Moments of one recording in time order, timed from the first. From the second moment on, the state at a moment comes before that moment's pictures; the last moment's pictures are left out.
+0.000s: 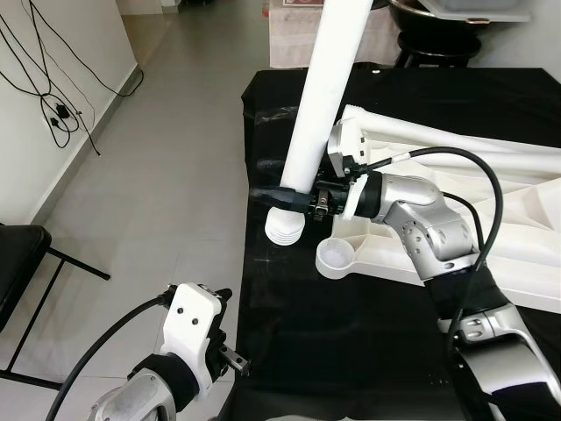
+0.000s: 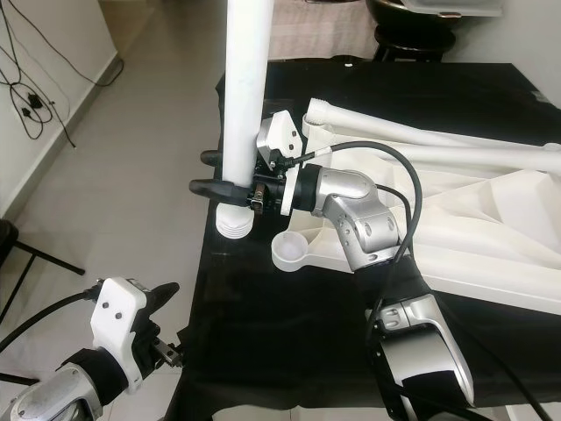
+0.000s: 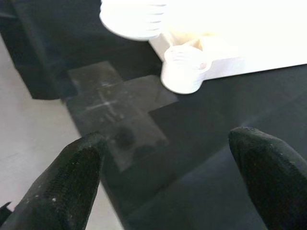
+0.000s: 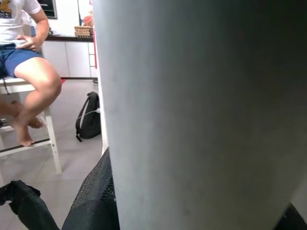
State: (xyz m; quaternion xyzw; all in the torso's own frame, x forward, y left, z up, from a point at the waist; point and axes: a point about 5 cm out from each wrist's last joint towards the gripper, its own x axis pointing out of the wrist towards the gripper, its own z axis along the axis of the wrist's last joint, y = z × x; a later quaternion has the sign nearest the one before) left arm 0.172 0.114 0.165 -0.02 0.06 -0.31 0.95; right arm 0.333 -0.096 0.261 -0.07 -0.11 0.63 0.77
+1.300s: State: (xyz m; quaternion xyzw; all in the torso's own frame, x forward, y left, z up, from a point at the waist) left arm 0.159 0.102 0.161 -0.02 0.08 -0.37 0.92; right arm 0.345 -0.104 0.242 -0.07 -0.05 0.68 0.73
